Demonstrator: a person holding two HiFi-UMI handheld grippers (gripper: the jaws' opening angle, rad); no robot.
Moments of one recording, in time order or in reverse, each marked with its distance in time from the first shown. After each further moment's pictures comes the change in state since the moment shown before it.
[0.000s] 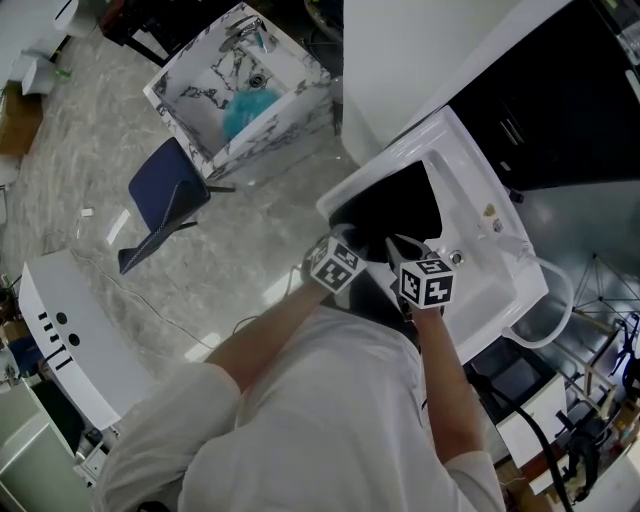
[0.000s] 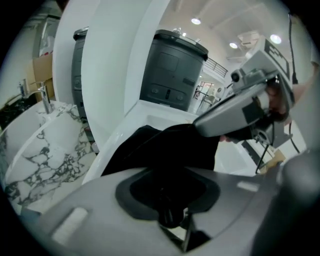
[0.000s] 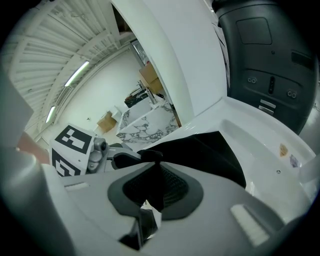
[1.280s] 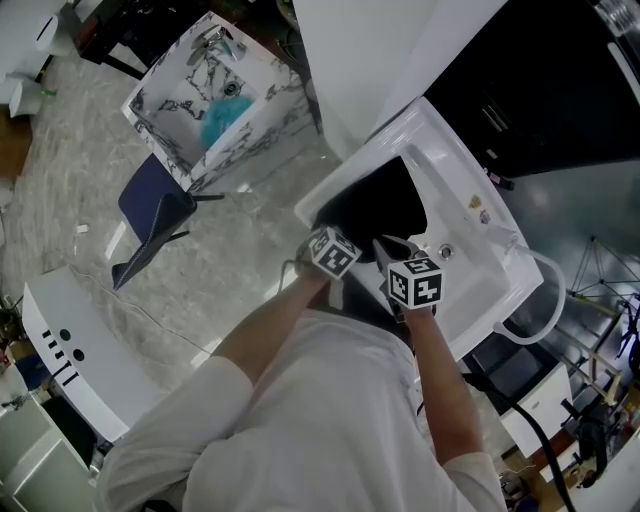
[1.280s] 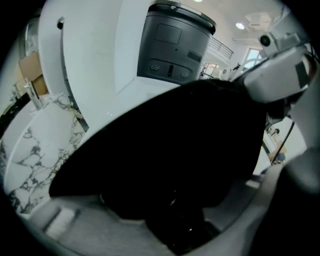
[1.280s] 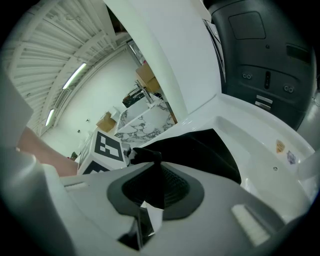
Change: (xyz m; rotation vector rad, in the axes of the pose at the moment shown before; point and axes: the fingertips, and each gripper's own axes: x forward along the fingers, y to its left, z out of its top) left arm 0.067 0.014 -0.022 0.015 0.217 0.042; right arm -0.010 -0.027 -0.002 0.032 0.010 0.007
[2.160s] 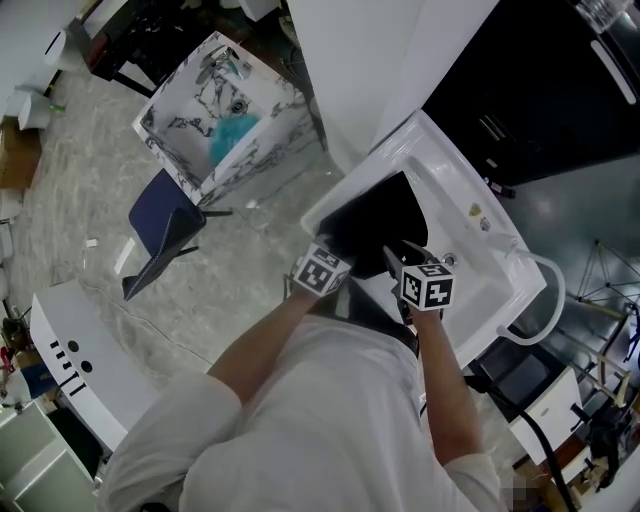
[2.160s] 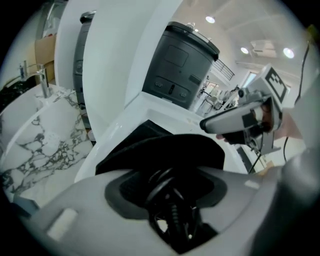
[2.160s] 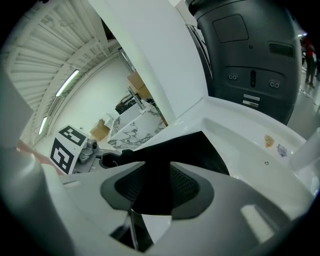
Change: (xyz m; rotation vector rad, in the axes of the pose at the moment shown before) left arm -0.068 -0.013 0.017 -0.120 -0.128 -0.108; right arm -0.016 -0.025 0.001 0.078 -0.065 -0.053
